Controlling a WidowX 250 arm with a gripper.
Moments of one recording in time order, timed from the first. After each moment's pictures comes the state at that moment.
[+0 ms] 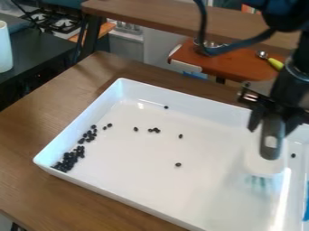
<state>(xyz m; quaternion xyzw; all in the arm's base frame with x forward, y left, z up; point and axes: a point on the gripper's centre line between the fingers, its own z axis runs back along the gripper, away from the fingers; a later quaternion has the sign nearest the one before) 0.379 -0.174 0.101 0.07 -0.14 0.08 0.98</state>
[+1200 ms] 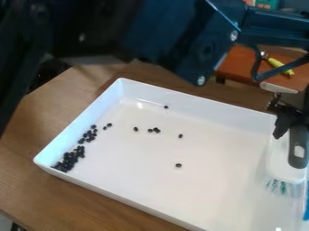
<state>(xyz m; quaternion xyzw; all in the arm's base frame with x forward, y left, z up) 0.408 -0.196 0.073 0.11 -0.14 0.07 0.98</state>
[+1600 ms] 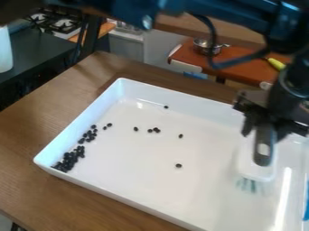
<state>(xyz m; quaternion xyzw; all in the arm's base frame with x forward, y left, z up) 0.394 -0.136 0.075 0.13 -0.13 0.11 0.98</state>
